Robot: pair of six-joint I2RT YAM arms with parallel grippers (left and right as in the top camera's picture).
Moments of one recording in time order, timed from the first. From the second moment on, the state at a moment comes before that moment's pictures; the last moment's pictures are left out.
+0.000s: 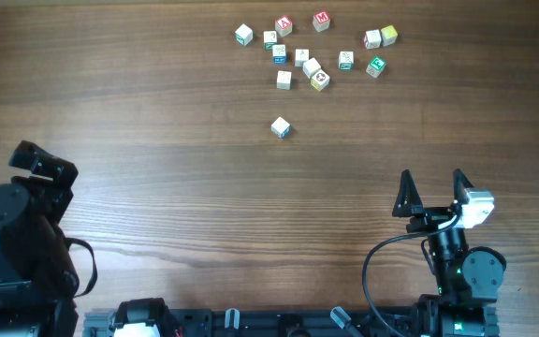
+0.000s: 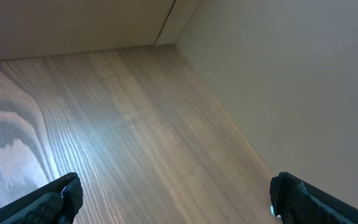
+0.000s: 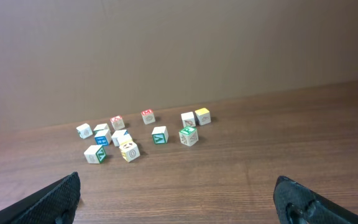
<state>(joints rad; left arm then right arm) 0.08 0.77 1.35 -1.09 -0.53 -0.81 -0.09 0.02 0.01 0.01 -0.16 0.19</state>
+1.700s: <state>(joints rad) 0.08 0.77 1.27 -1.68 -0.62 -0.97 -0.09 0.02 0.01 0.01 -0.16 0.19</state>
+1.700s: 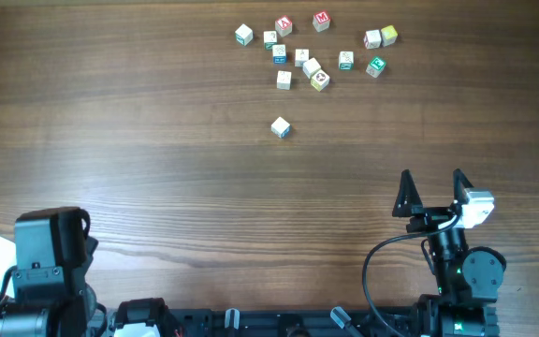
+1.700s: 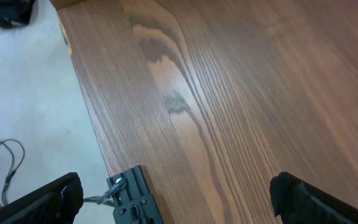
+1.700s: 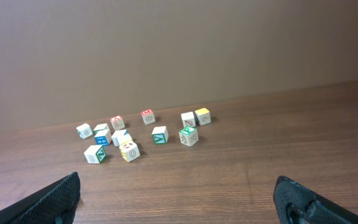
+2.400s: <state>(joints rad) 0.08 0.77 1.26 -1.66 -0.62 -0.98 -0.09 0.02 0.01 0.01 -0.16 0.19</state>
